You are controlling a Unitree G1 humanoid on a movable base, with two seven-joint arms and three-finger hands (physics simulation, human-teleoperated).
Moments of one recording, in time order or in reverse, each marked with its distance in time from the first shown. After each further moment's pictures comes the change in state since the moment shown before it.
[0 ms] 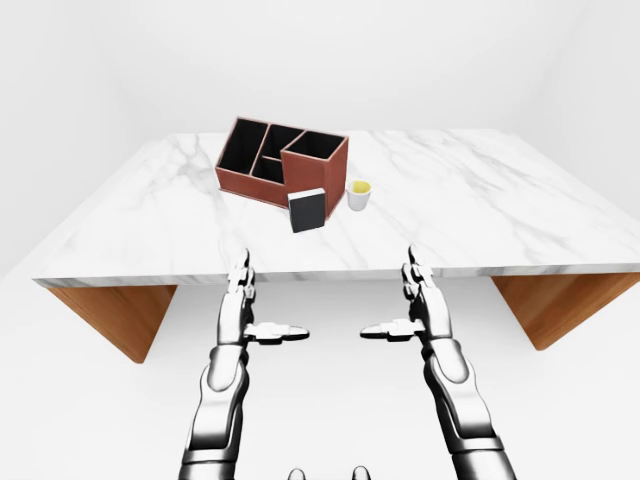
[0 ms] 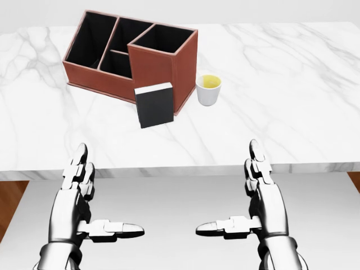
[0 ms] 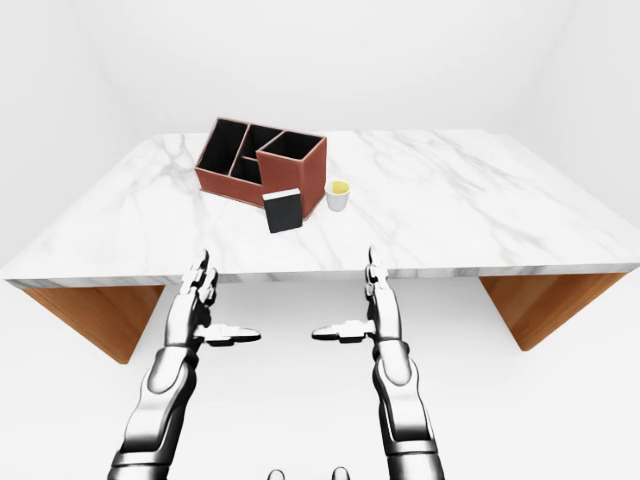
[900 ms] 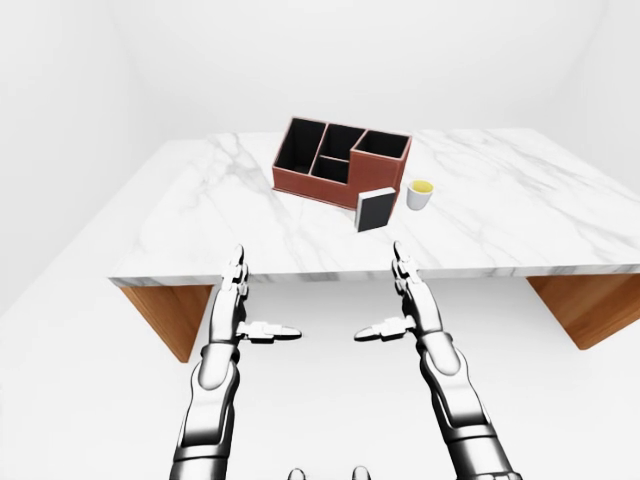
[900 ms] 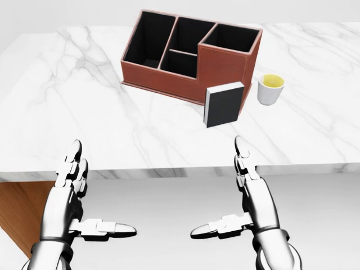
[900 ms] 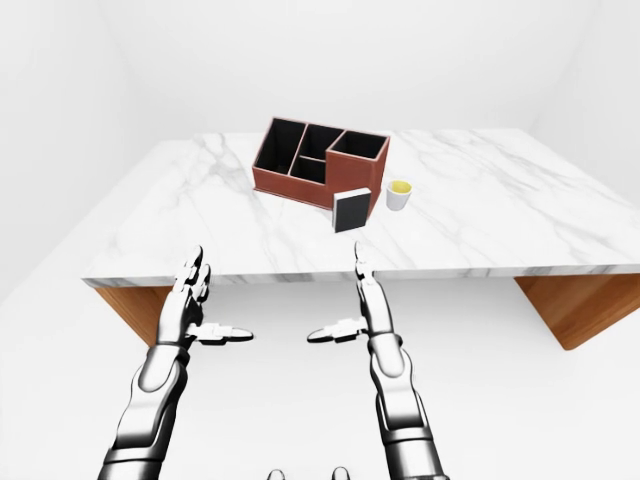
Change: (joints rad) left arm -0.018 0.031 0.045 0.035 0.032 -0.056 -0.054; right arm -0.059 -0.014 0.012 0.098 -0.110 -0.062 0.062
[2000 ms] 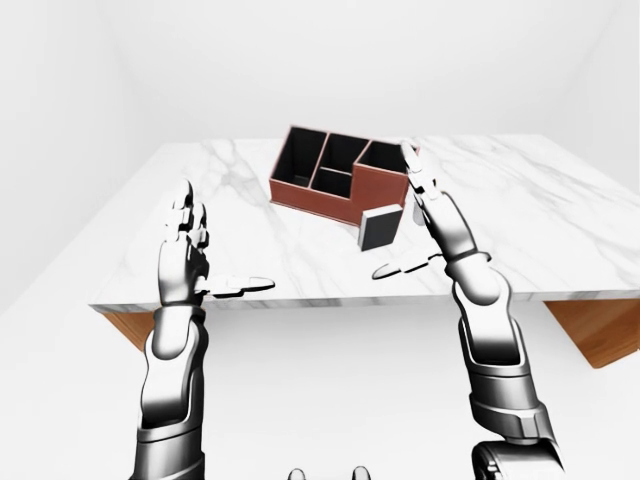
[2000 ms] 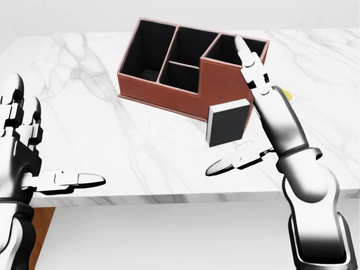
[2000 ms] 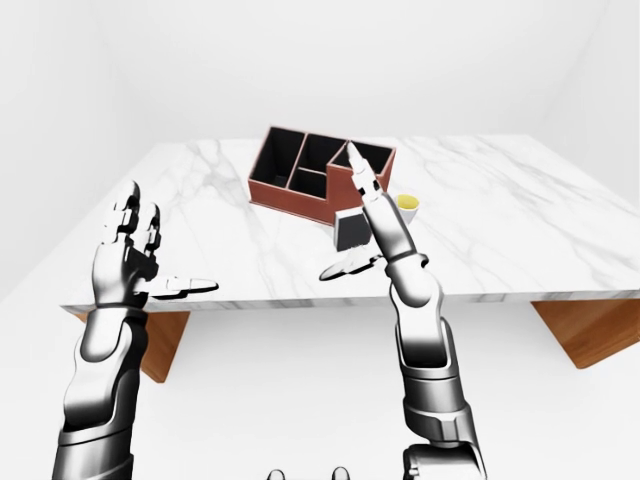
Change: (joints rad) left arm -0.144 0.080 0.117 -0.296 -0.097 0.155 0.034; right arm -0.334 -0.131 -0.073 -0.277 -0.234 0.175 0.198
